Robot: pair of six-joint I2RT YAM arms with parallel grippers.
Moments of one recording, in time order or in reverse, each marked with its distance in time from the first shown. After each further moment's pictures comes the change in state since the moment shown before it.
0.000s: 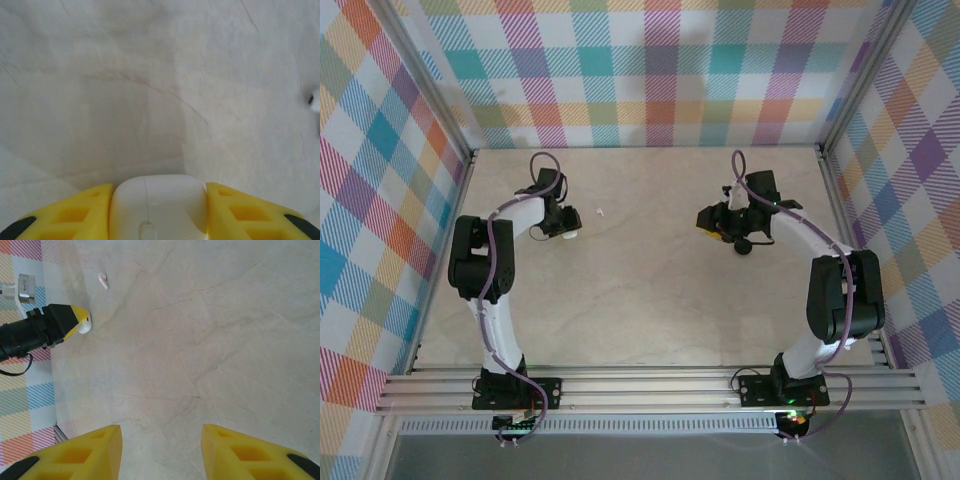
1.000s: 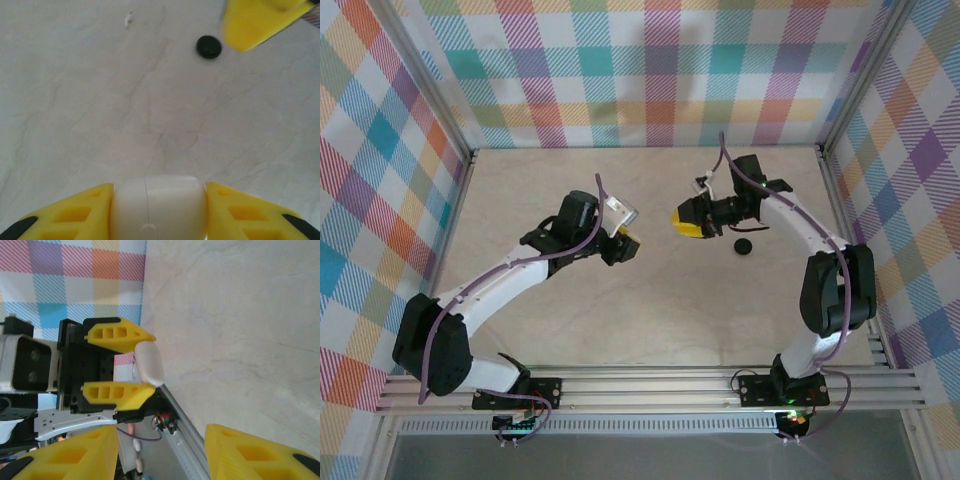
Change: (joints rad) left arm -0.422 -0.609 -0.336 0.229 0.297 0.513; right arm 0.087 0.066 0.240 -0.286 -0.426 -0.126
